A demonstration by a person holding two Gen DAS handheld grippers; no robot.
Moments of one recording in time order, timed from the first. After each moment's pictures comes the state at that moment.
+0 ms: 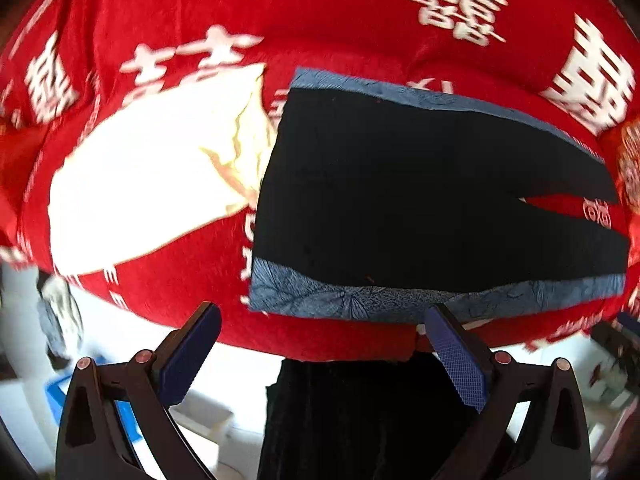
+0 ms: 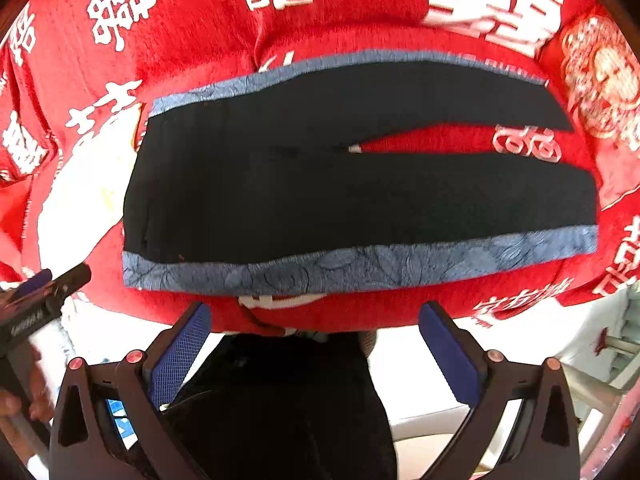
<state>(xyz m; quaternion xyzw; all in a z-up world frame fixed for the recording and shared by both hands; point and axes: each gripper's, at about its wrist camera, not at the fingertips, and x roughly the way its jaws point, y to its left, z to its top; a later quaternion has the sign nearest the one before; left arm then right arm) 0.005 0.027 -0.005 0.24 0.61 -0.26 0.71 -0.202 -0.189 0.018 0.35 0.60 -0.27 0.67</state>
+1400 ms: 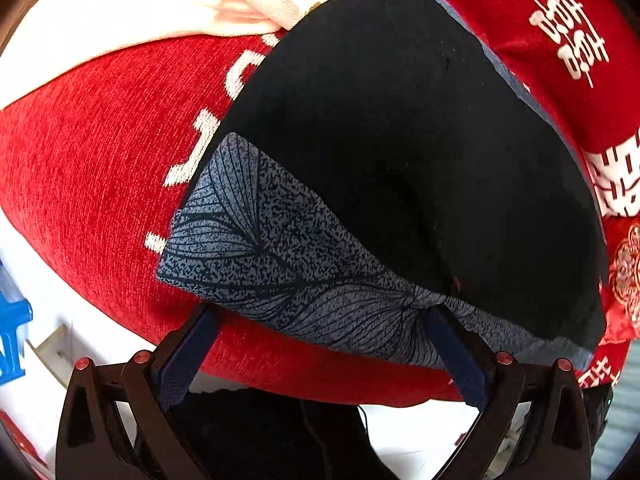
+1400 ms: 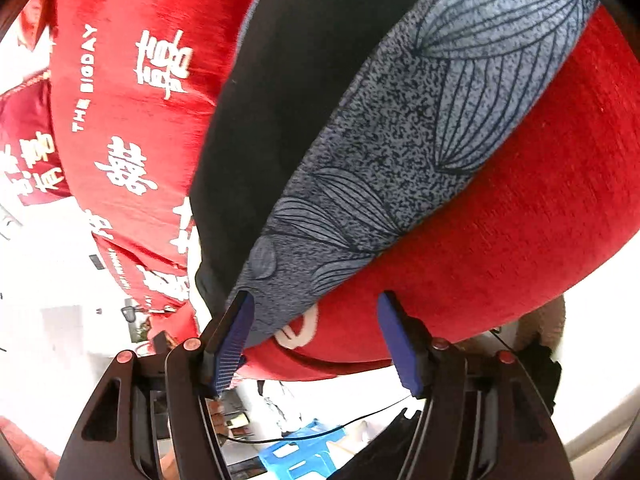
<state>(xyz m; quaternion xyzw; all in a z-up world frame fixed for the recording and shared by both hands) 0.036 0.092 -0.179 0.05 0.70 -0.24 0.67 -0.336 -0.219 -0.180 0.69 0.28 -0.16 0.65</state>
